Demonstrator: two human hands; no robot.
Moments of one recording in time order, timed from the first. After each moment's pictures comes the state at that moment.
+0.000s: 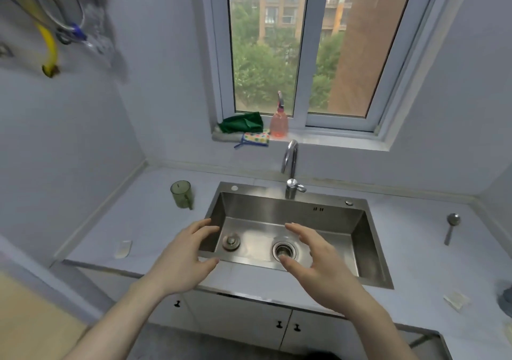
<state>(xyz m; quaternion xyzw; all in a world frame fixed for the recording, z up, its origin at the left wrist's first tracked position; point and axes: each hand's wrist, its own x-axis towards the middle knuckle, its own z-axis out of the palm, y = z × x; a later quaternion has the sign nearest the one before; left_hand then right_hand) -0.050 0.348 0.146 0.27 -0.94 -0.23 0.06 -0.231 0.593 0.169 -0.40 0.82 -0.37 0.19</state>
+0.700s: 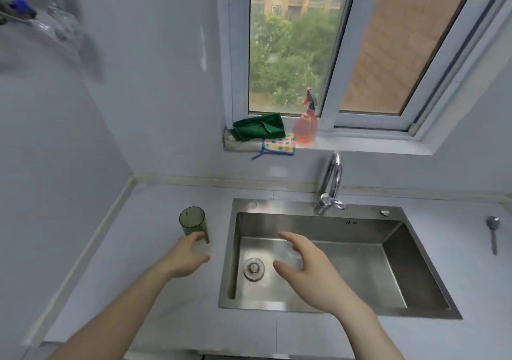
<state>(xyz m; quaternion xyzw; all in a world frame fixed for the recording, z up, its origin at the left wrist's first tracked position) -0.133 0.032 0.025 0.35 -0.84 -0.40 -0.12 -0.253 0.338 0.116 -0.32 0.84 -0.37 0.23</state>
